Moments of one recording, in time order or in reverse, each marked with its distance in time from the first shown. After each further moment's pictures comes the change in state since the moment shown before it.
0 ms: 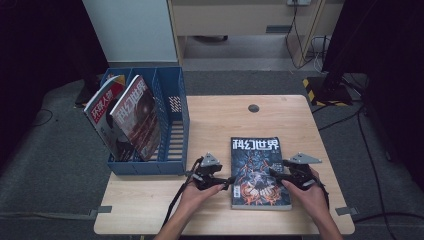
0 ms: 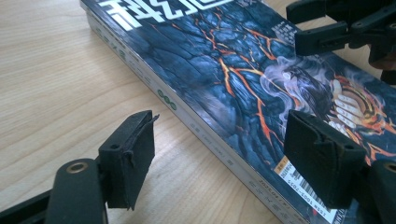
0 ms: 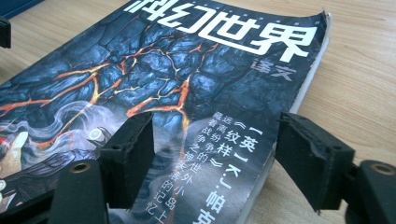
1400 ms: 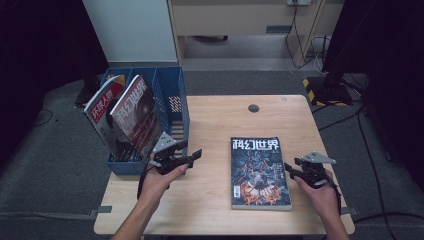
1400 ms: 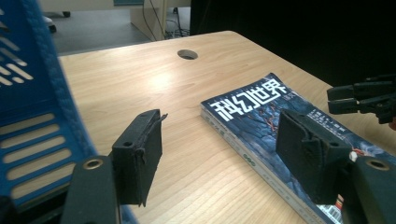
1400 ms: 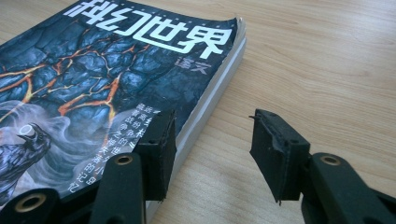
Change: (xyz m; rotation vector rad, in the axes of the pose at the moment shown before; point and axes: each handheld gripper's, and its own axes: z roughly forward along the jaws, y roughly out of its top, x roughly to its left) left arm 0.041 0.038 -0.116 -0.241 0.156 0.010; right arm -0.026 -0.002 -0.023 -0.010 -0.130 0.018
